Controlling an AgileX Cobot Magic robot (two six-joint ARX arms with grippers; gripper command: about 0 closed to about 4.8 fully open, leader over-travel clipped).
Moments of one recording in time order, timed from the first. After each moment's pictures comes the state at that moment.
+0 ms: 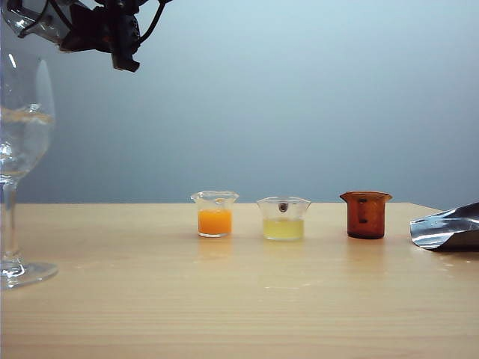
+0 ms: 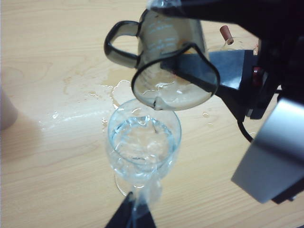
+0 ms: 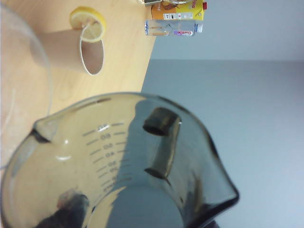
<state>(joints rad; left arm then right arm) -0.20 0.62 1.07 -1.05 0.16 0.03 1.00 1.78 1.42 0.18 0.02 -1.54</state>
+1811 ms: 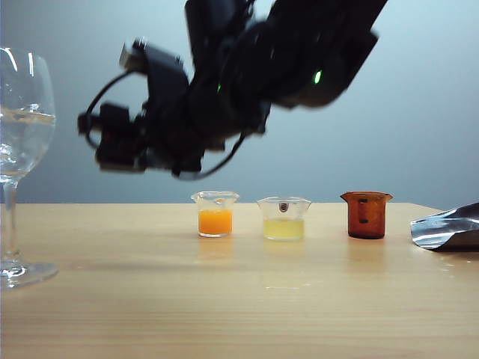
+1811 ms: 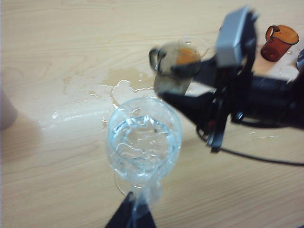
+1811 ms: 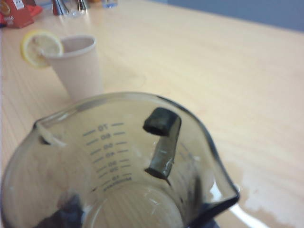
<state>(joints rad) -0.20 0.62 1.07 -1.05 0.16 0.03 0.86 1.99 1.11 0.69 -0.02 0.07</state>
